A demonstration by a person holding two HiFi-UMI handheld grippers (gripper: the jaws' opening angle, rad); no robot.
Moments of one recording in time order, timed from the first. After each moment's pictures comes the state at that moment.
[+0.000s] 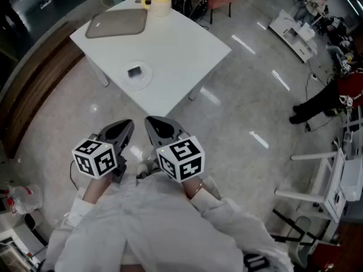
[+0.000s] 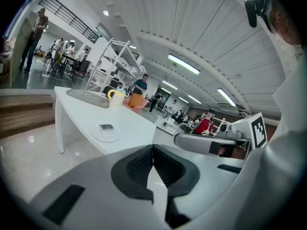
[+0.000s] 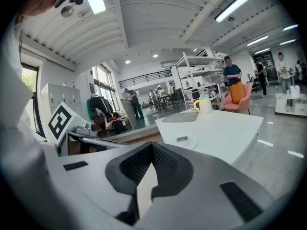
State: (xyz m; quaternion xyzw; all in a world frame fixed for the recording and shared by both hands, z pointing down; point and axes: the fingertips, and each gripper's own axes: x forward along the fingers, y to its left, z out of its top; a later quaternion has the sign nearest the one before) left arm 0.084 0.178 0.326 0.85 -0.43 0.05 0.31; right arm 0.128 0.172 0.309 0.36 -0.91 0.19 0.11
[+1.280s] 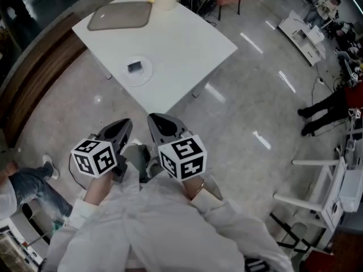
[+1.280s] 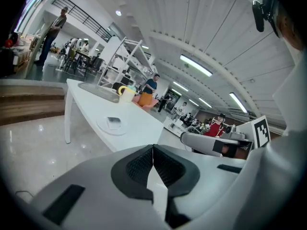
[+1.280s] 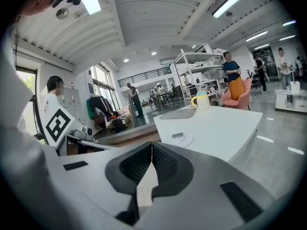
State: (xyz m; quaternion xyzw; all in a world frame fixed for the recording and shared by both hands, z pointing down) left arm 0.086 0.164 0.357 0.81 -0.47 0.04 0.34; right arm 0.147 0.150 0.332 0.36 -0.90 0.20 0.12
